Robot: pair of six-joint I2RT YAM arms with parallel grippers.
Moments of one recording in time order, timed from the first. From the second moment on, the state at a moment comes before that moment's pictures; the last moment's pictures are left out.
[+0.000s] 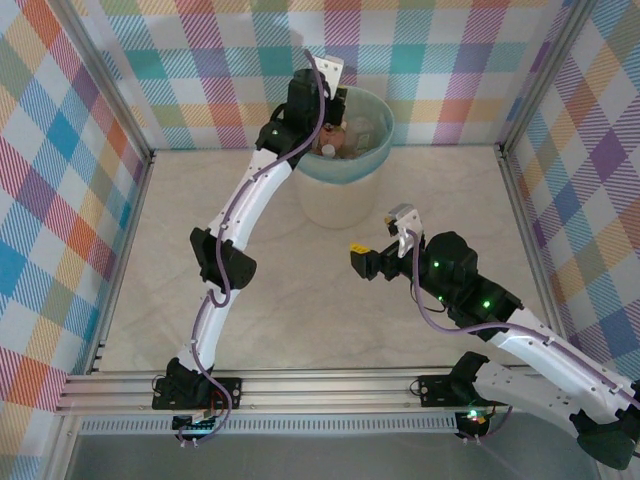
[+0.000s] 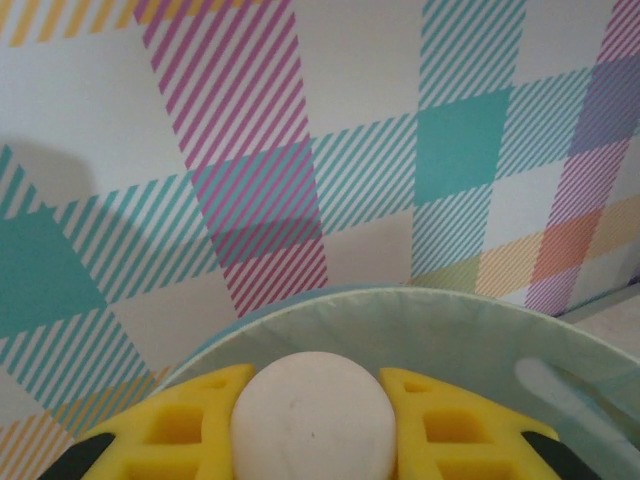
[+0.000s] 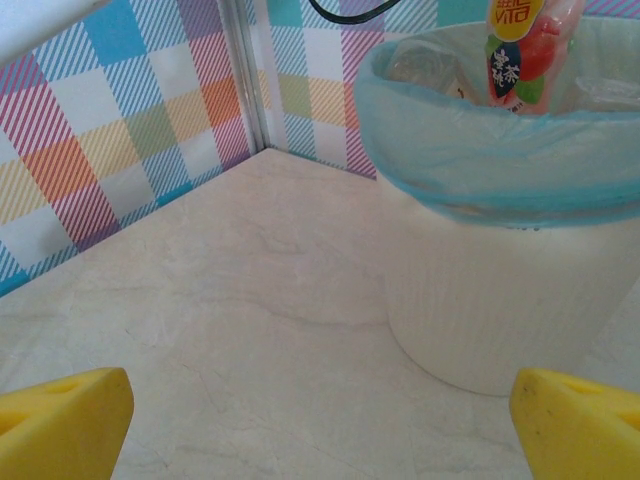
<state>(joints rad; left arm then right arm) -0.55 2.38 2.75 -0.54 -0.22 0.07 0.82 0.81 0.82 -0.21 0.08 0.11</state>
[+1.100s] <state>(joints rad) -0.56 2.41 2.72 -0.49 -0.20 0.04 0.82 0.81 0.79 -0.22 0.07 0.13</state>
